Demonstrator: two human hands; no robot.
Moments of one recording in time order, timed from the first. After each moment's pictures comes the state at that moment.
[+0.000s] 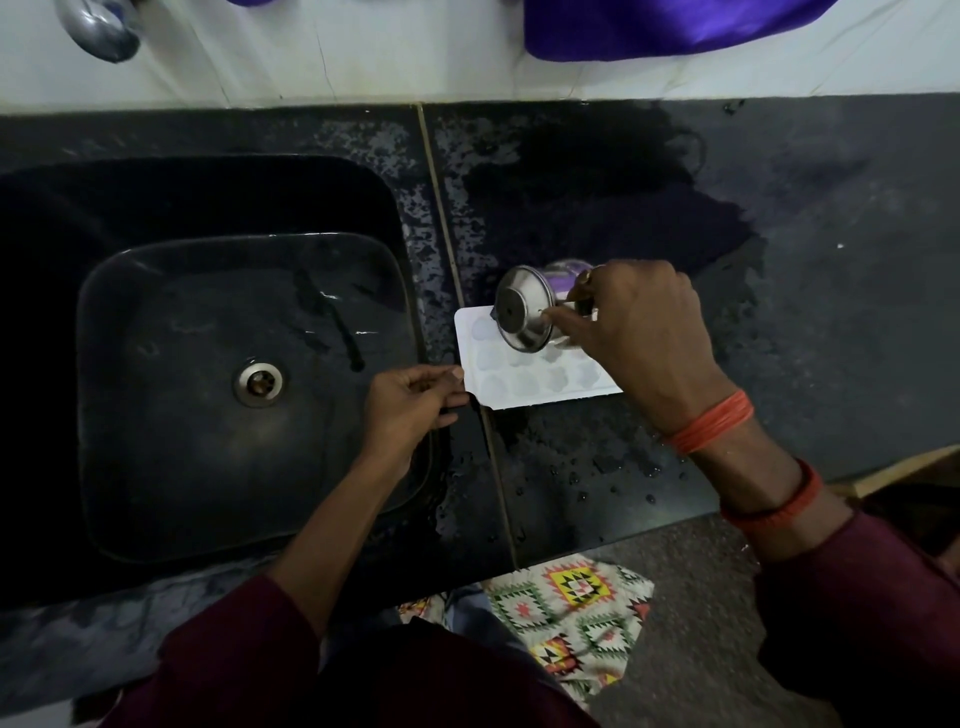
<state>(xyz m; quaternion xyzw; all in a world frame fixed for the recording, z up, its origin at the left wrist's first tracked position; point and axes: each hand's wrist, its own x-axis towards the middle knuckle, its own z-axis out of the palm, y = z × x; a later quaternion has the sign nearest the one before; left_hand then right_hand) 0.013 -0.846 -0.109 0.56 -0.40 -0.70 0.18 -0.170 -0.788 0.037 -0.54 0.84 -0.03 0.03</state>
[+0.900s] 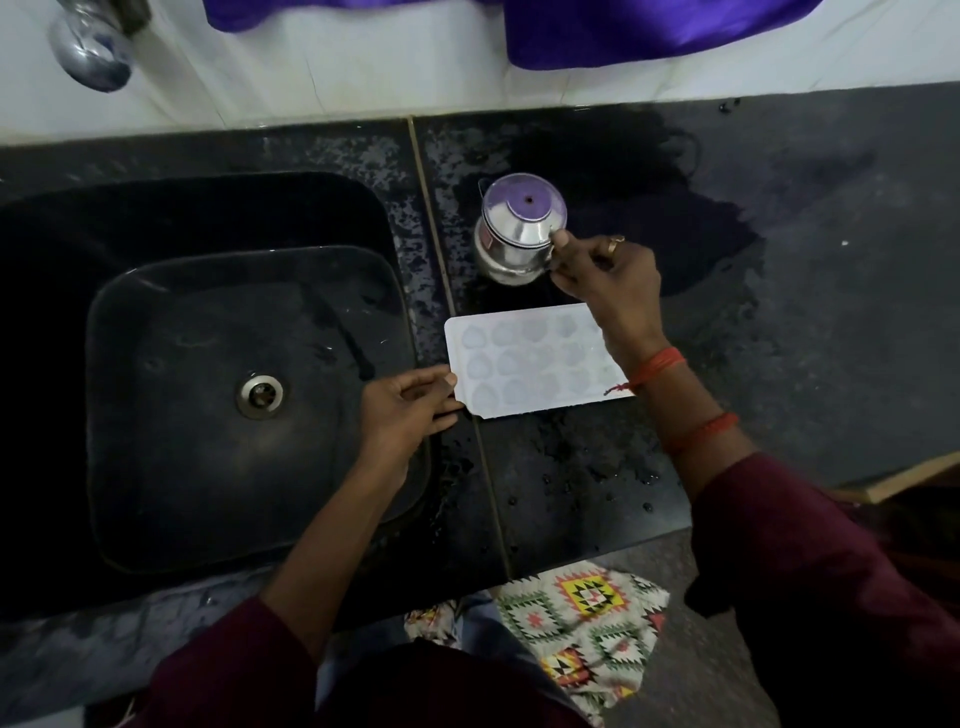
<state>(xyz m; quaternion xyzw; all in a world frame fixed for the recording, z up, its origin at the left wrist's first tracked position) 0.007 -0.843 -0.099 0.56 -0.39 -0.70 0.21 -0.223 -0.817 -0.036 -0.27 0.75 -0.53 0.27</state>
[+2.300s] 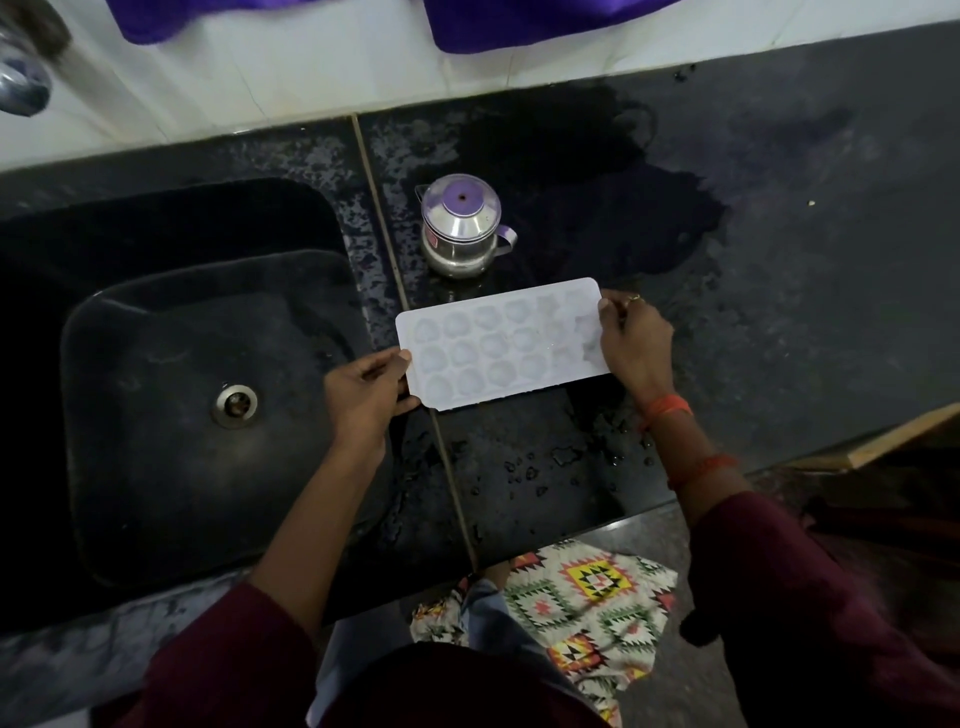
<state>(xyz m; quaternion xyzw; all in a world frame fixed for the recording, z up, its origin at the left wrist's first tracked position) -0.023 -0.843 -0.099 0.62 -0.40 -0.63 0.25 -0.276 -0.727 -0.096 -0.27 0.91 -0.28 0.16</state>
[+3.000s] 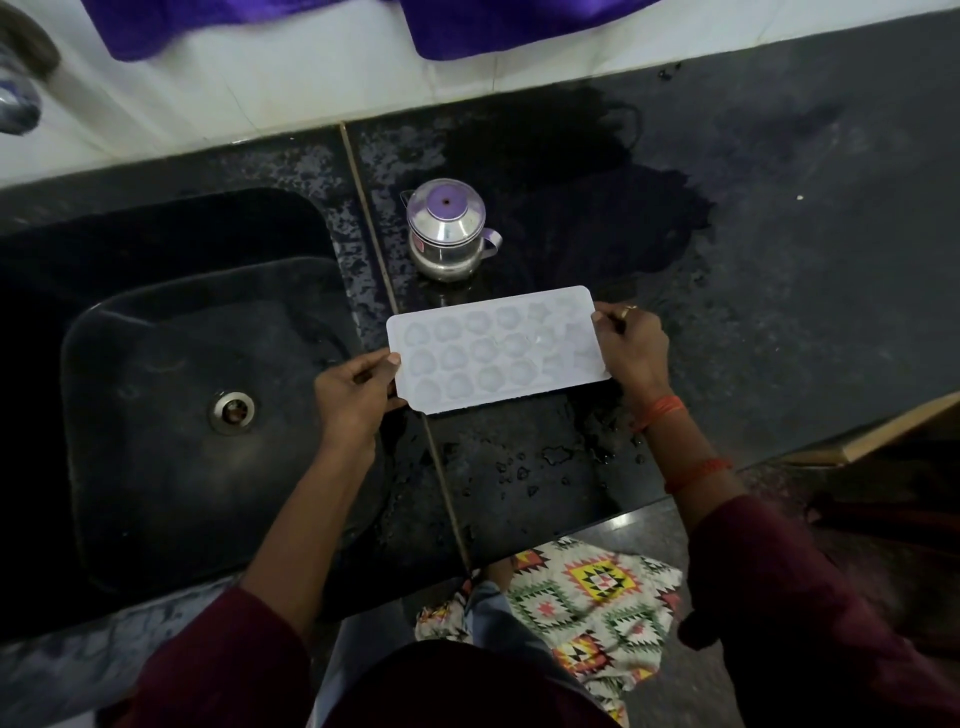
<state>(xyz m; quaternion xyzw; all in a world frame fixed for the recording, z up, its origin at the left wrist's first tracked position) -0.024 -0.843 -0.098 0.61 -0.43 -0.62 0.25 -0.276 -0.715 -0.090 -0.19 0.89 -0.36 0.22</state>
